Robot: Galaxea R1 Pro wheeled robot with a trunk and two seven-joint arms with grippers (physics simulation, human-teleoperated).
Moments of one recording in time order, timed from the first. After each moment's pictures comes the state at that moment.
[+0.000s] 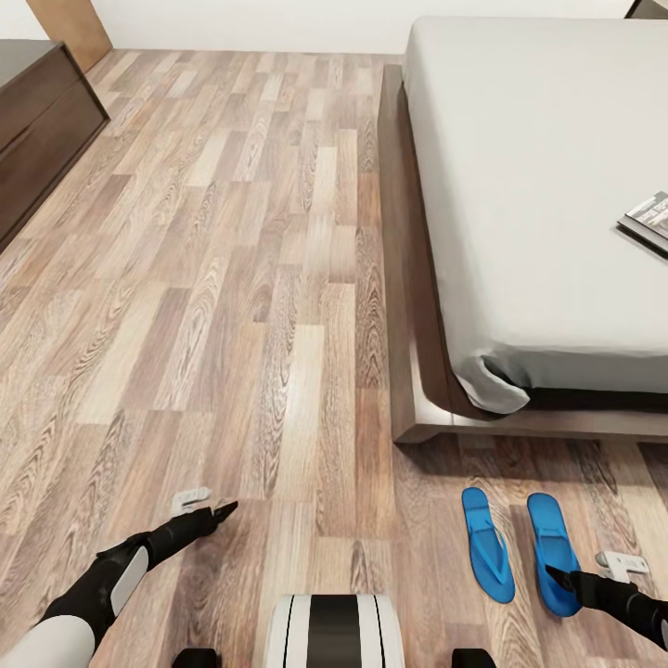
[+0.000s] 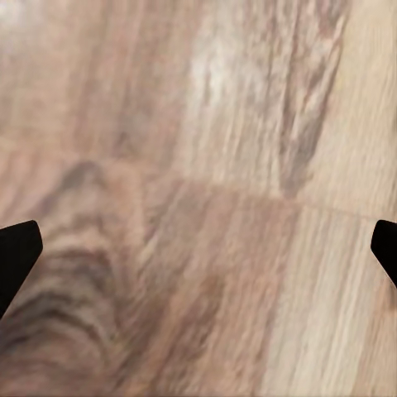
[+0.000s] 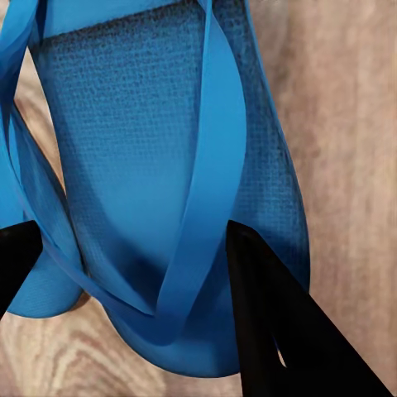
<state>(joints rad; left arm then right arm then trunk) -0.57 0.18 0.15 -0.52 0.24 0.19 -0.61 -0.40 -0.44 -0.35 -0.52 -0.04 0.16 0.57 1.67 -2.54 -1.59</state>
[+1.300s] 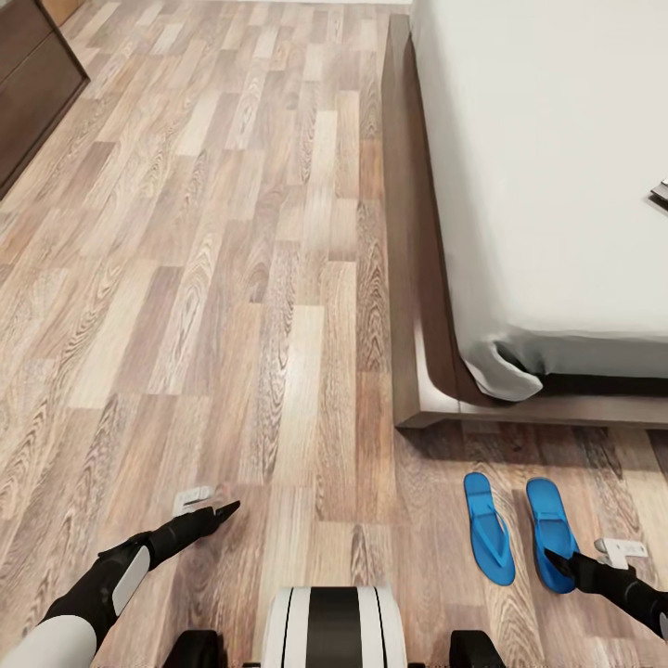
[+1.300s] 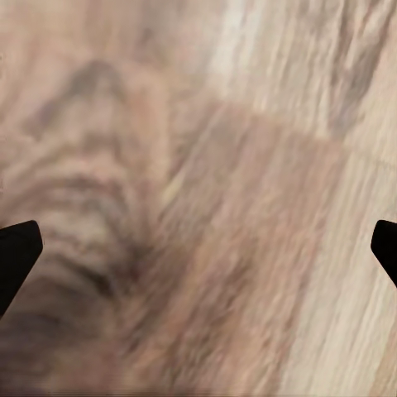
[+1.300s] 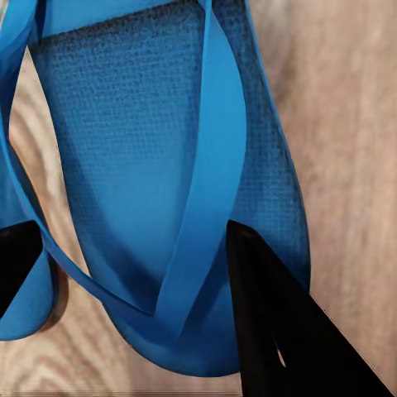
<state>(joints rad) -0.57 0.18 0.15 -0.52 0.25 0.19 -0.62 -0.40 -0.44 -0.35 -0.56 -0.04 0.06 0.56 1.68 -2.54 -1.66</state>
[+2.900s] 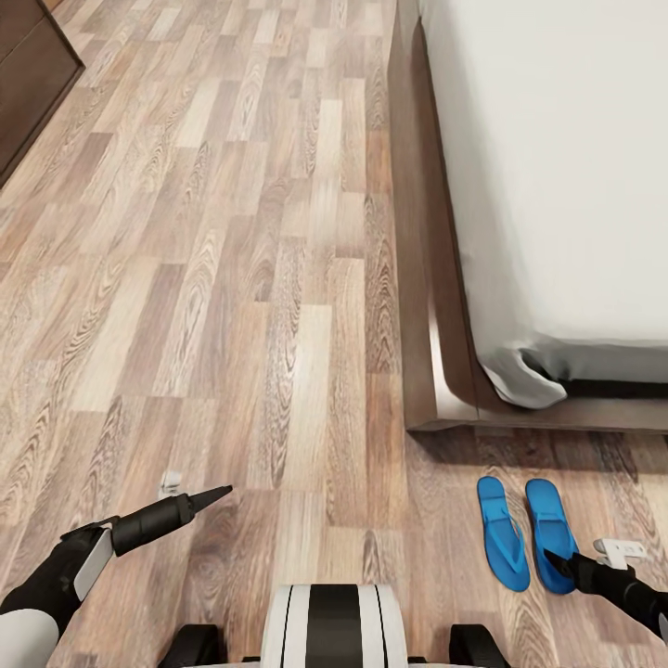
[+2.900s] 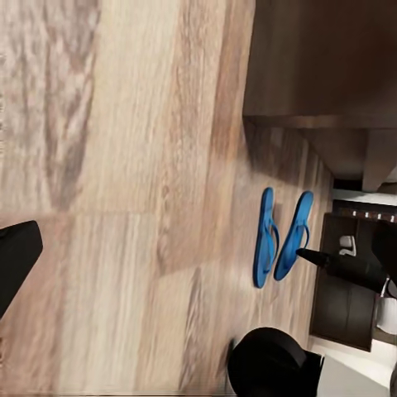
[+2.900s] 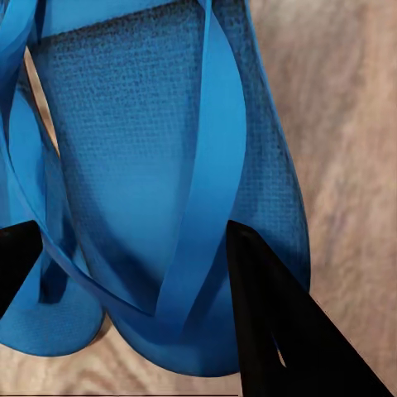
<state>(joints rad) -0.57 0.28 0.16 -0.62 0.33 0.40 -1.26 -0.40 -0.44 -0.34 -0.55 -0.03 0.06 0.56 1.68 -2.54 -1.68</state>
